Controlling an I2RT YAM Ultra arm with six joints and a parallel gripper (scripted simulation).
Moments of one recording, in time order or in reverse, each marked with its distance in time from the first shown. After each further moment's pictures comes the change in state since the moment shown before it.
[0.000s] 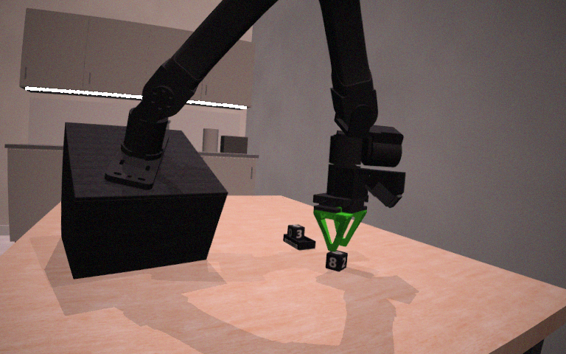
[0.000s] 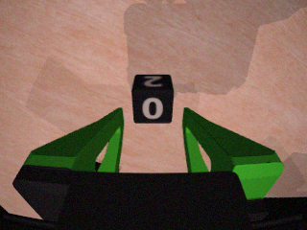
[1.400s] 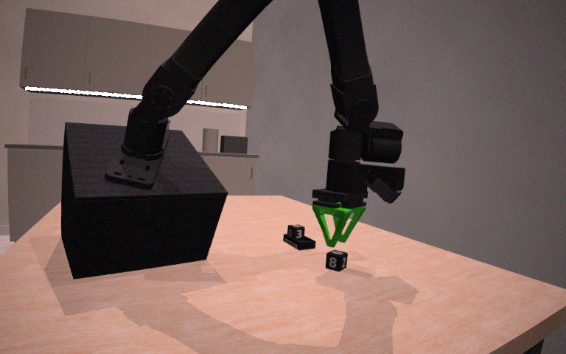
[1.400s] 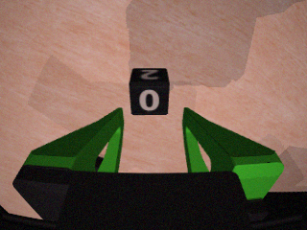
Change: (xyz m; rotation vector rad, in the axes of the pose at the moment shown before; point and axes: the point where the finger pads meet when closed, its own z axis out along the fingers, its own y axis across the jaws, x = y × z) arm 0.002 -0.002 -0.008 0.007 0.009 -0.001
